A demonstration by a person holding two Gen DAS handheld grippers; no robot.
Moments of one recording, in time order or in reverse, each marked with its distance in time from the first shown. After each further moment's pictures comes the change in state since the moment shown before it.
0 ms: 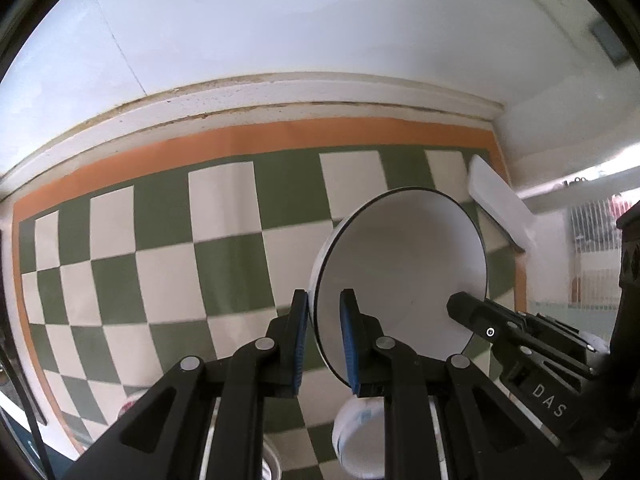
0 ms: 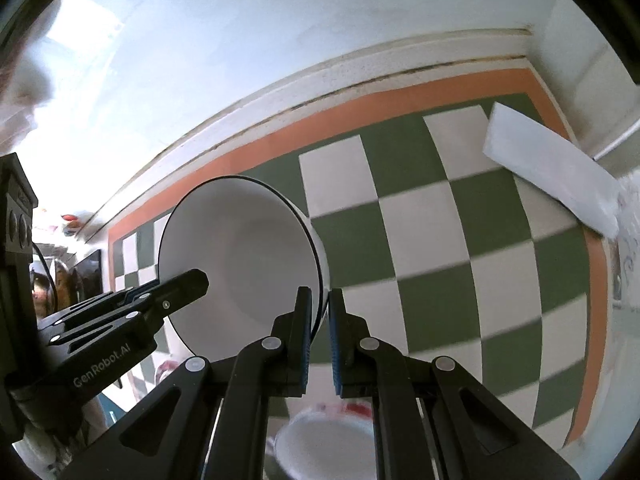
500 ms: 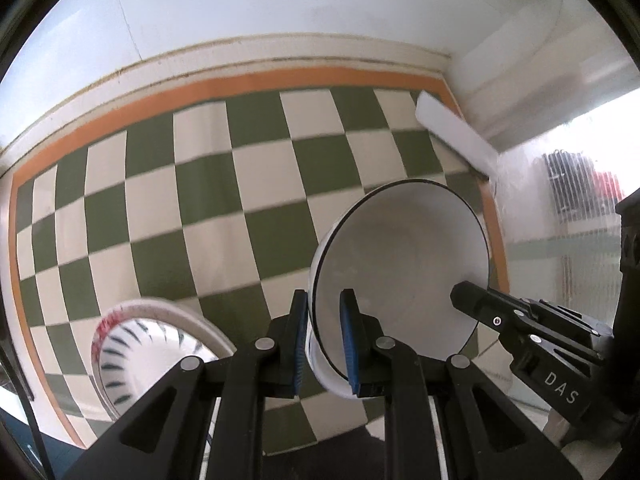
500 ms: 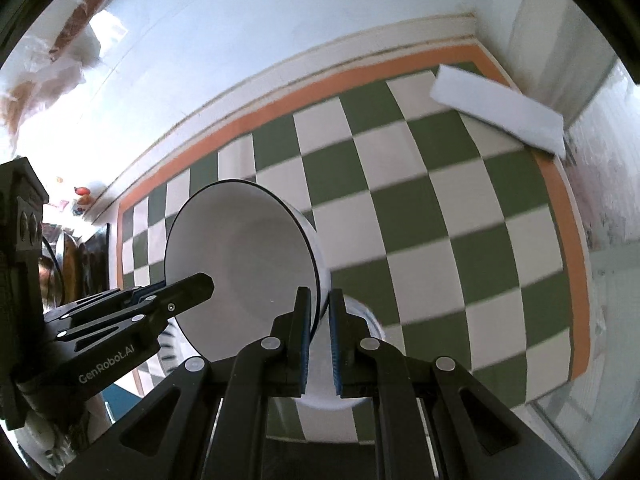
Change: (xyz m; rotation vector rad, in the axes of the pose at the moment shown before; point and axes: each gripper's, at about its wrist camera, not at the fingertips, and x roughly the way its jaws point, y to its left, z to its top) left arm -0.023 -0.025 -0.099 0.070 0.022 -0.052; right arm -0.059 -0.012 -0.117 0.011 -0.033 -0.012
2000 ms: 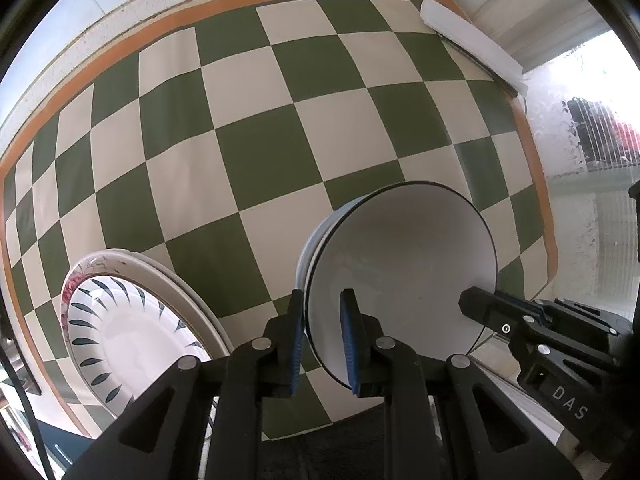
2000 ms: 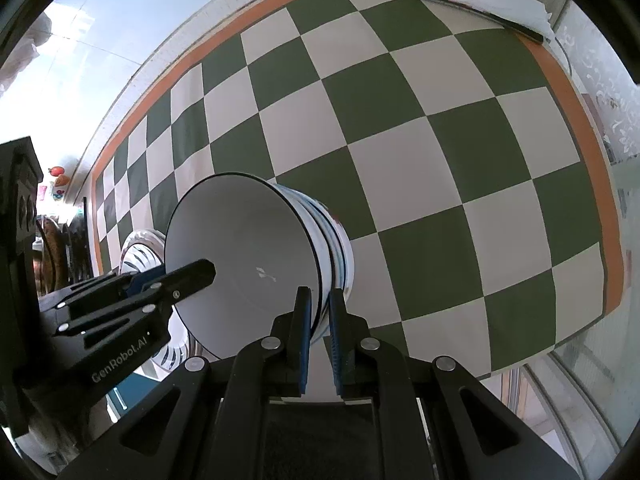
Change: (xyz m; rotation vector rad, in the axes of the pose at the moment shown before) left arm 0.073 -0.017 -0.039 0.067 0.158 0.095; right arm 0.066 -0.047 -0.047 0.076 0.173 0.001
